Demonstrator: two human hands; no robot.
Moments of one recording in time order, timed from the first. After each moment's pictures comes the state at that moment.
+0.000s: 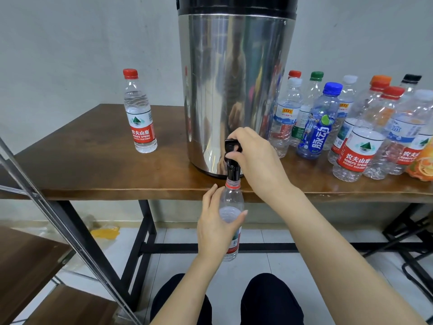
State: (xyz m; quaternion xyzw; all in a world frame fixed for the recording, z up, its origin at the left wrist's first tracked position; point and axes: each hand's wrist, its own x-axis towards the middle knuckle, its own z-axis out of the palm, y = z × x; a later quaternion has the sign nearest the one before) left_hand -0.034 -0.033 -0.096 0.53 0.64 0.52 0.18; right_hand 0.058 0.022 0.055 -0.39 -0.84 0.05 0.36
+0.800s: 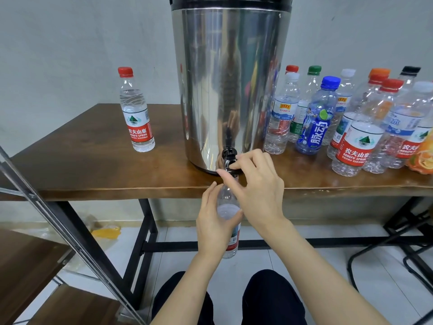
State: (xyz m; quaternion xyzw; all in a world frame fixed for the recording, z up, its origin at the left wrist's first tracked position) left_hand -0.033 -0.029 -0.101 0.52 0.62 0.56 0.18; right_hand 0.059 0.001 -0.007 -0.38 -0.76 -0.10 0.52
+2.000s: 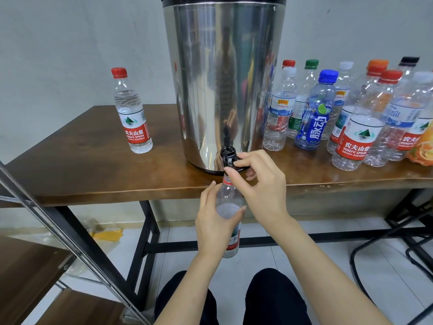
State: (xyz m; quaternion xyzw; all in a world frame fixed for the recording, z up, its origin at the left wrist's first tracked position) left_hand -0.037 -0.030 -0.100 0.53 0.62 0.54 0.18; right_hand 0.069 0.009 -0.020 -0.34 -0.73 0.07 0.59
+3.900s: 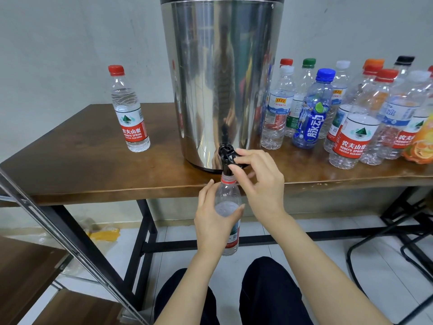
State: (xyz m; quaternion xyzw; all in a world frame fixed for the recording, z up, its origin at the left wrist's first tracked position) left_hand -0.036 -0.030 -0.100 0.53 0.63 0.54 0.18; right_hand 0.072 0.017 -0.028 -0.31 -0.73 0.04 0.60
